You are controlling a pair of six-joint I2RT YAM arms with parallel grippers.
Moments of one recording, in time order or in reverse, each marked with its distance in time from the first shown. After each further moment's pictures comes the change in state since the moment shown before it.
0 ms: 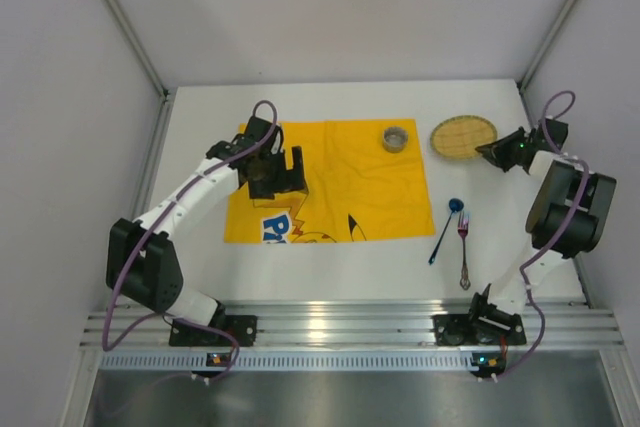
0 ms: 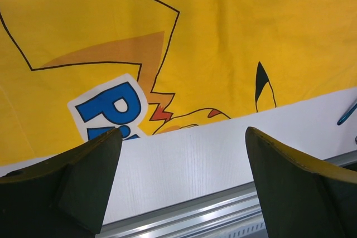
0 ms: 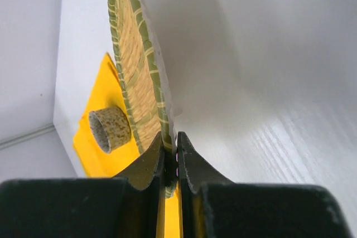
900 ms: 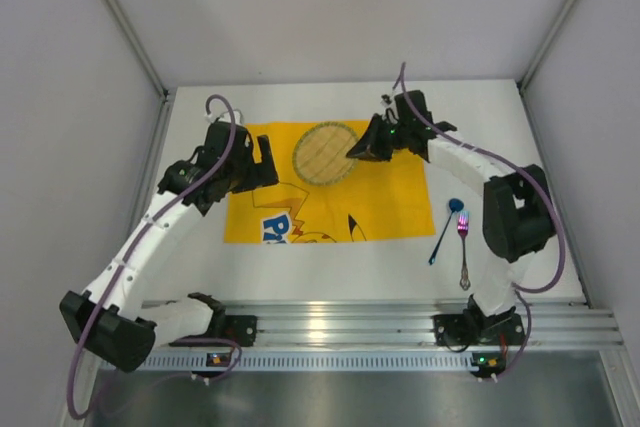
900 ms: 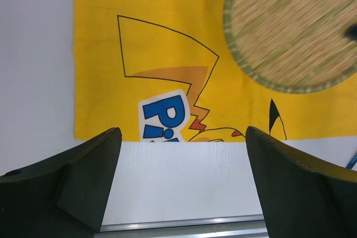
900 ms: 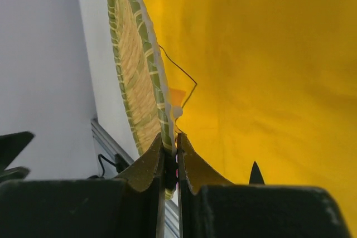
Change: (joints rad) left arm -0.003 -0.306 0.013 -0.077 -0.291 -0.006; right arm 0.754 -0.101 0.259 -0.269 0.005 -0.017
